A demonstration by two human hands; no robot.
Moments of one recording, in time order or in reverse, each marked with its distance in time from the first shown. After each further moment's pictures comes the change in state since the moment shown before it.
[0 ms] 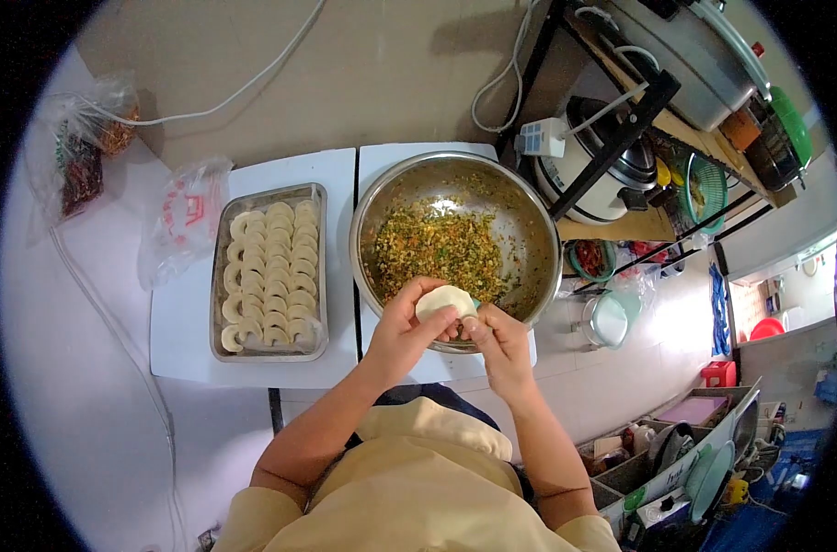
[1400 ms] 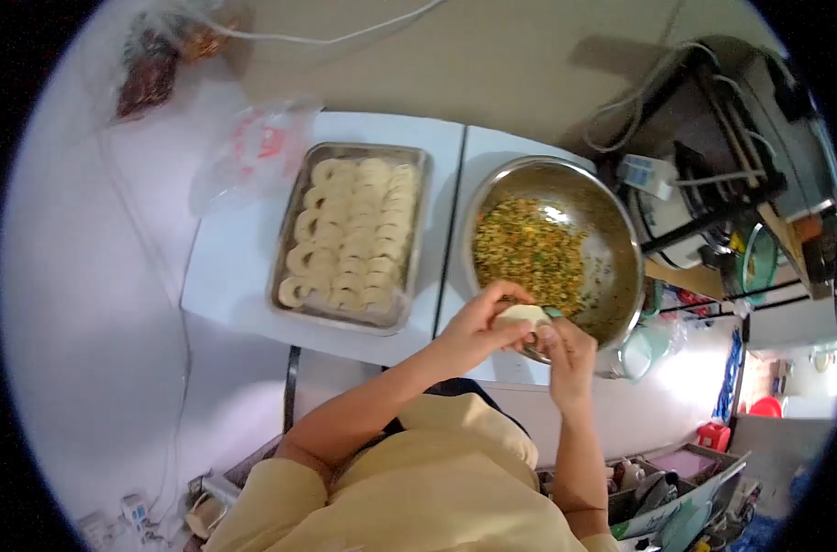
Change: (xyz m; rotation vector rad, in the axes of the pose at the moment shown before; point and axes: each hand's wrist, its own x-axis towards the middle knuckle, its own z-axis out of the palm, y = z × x) left_hand -0.019 -0.012 -0.055 -0.167 -0.097 -0.020; right_hand 0.013 -0.001 0.038 -0.313 -0.090 -0.050
